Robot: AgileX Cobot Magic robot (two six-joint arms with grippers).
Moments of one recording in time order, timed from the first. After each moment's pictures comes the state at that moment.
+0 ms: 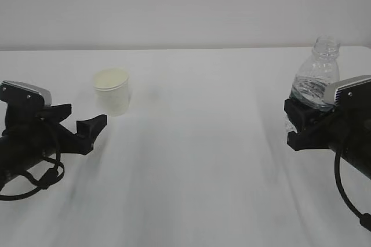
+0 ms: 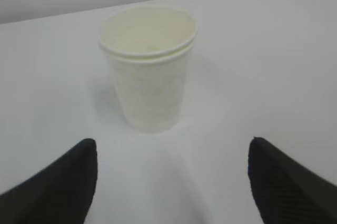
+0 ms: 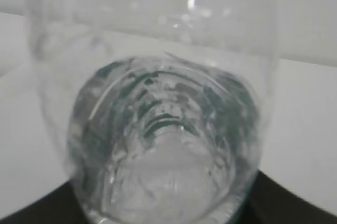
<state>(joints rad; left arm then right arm) -0.24 1.98 -0.47 0.16 -1.15 -0.06 0.19 1.79 -0.36 -0.14 -1.12 -0.06</state>
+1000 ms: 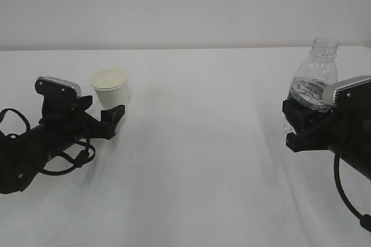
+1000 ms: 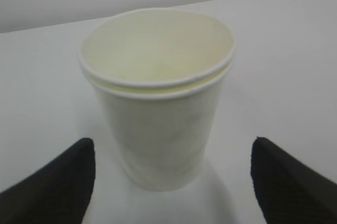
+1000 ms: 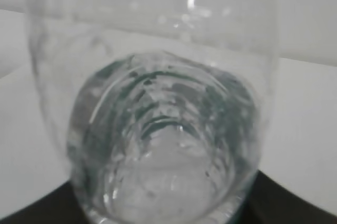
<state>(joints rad) -0.24 2.22 -0.75 0.15 -1.15 -0.06 0.19 1.79 -0.36 -0.15 -1.12 -0.05</state>
